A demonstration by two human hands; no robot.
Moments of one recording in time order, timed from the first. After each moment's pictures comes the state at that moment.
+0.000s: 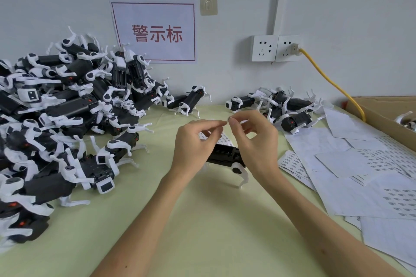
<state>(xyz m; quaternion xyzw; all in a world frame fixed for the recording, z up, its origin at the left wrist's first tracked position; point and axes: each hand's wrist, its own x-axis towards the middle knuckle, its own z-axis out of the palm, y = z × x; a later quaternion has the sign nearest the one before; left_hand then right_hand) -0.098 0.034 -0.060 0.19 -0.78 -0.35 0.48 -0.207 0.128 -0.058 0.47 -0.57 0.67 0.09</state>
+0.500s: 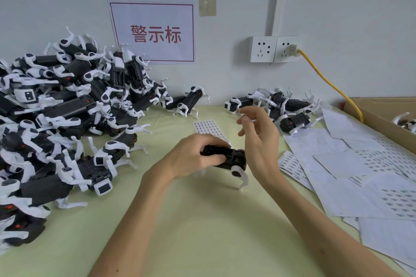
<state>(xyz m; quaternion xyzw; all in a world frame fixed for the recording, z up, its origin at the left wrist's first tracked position) -0.077 0.021 -0.050 0.17 -0.89 -0.38 0.17 -0.211 0.127 -0.056 0.41 -0.58 0.70 0.05</state>
